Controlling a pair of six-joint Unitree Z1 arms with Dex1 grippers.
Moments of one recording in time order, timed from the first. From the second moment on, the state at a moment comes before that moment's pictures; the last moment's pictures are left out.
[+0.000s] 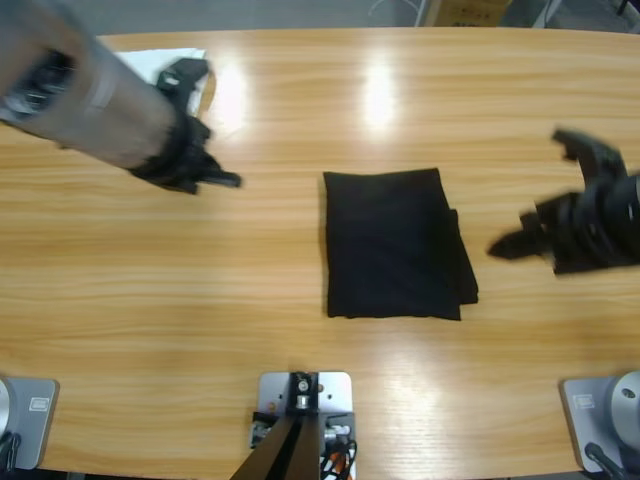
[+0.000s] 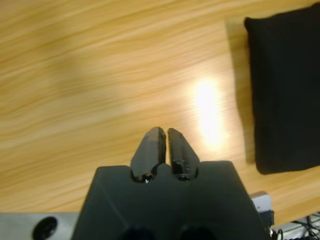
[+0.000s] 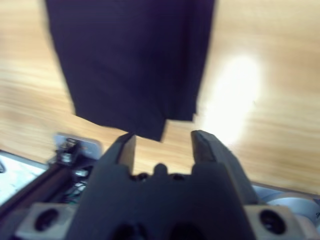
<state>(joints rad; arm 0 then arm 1) -0.94 1.81 -1.41 0.85 0.18 -0.68 0.76 1.44 -1.07 0.89 0.10 0.69</state>
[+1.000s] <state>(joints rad) -0.75 1.40 -1.07 0.85 0.17 -0.55 0.78 1.94 -1.16 0.69 0.06 0.91</state>
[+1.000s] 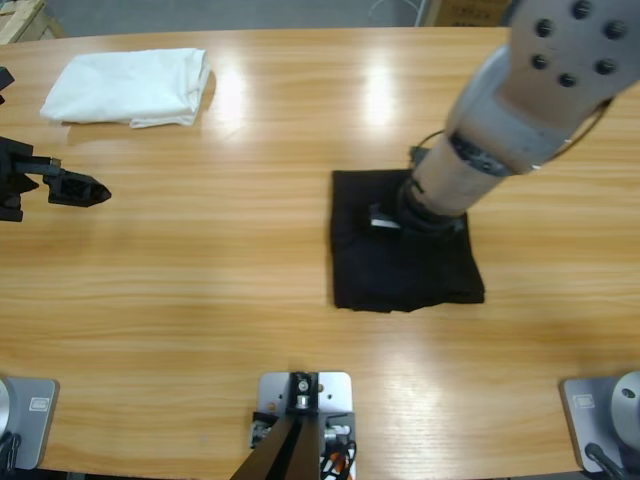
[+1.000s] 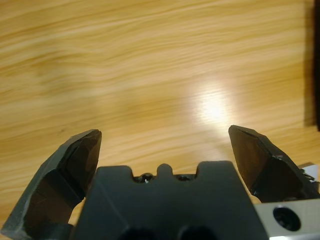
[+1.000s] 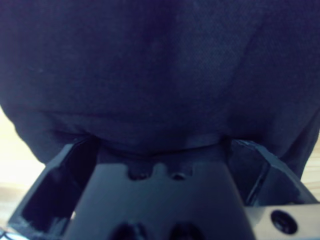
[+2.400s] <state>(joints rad) -0.16 2.29 -2.18 1.05 0.06 -0.08 0.63 1.54 -1.43 1.22 0.06 0.71</state>
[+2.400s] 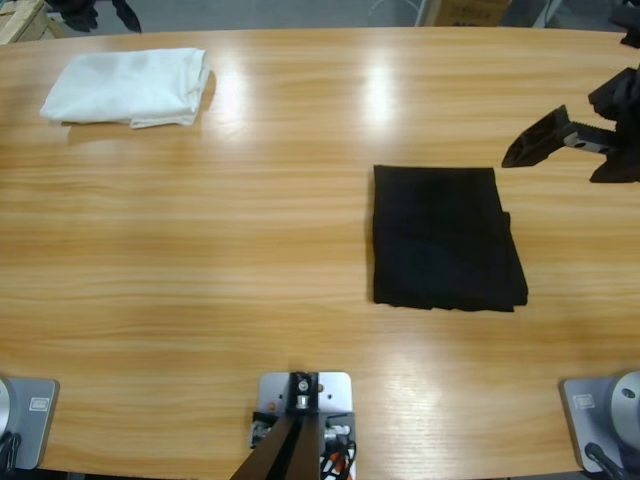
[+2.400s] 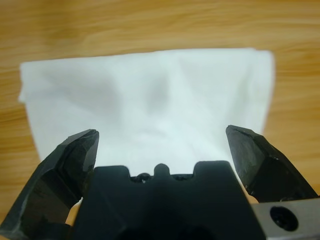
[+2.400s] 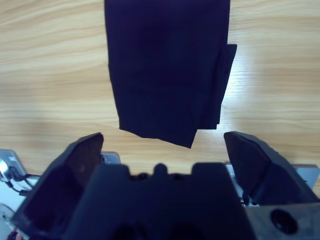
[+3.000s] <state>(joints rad) -0.14 2.53 -2.34 1.25 -0.04 -0.06 0.58 1.61 -1.35 1.16 0.10 0.69</state>
